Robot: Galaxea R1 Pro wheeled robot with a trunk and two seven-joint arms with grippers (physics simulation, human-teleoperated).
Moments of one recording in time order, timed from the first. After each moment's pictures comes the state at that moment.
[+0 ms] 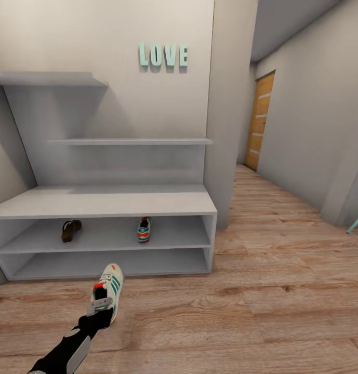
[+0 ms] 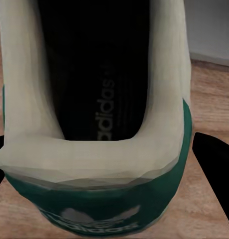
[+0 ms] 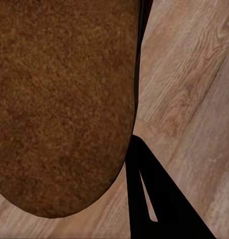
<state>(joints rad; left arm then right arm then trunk) -0.48 0.13 -0.15 -0.44 0.38 -0.02 0.02 -0.50 -0.65 -0.66 -0.53 -0.23 0.55 -0.06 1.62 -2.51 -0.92</state>
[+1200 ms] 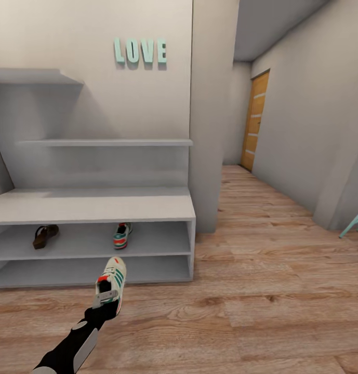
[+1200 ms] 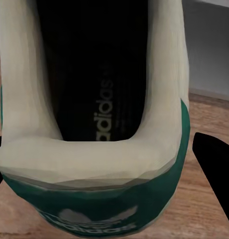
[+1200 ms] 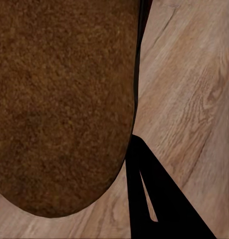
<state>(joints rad) -0.48 0.10 -0.15 -0.52 0.38 0.00 0.07 -0.50 -0.70 -0.66 -0.59 -0.21 0.57 -0.04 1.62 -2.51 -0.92</state>
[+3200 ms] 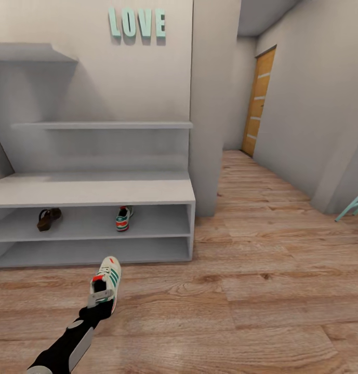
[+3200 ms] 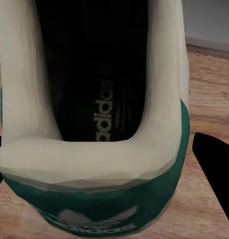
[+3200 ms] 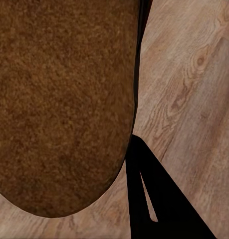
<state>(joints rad) -0.49 0.13 -0.15 -0.52 0.38 0.00 0.09 -0.50 -0.73 -0.66 -0.65 -0.21 0.57 -0.04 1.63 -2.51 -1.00</state>
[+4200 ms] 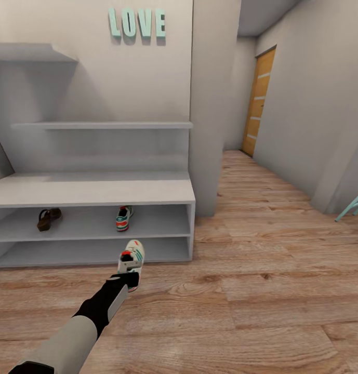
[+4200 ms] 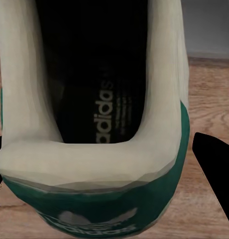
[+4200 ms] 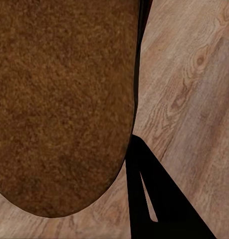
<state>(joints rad) -0.70 -0.04 -0.15 -0.52 0.23 0.29 0.22 -0.50 -0.73 -0.66 -0.65 -0.21 0.57 -0.04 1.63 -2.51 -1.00</state>
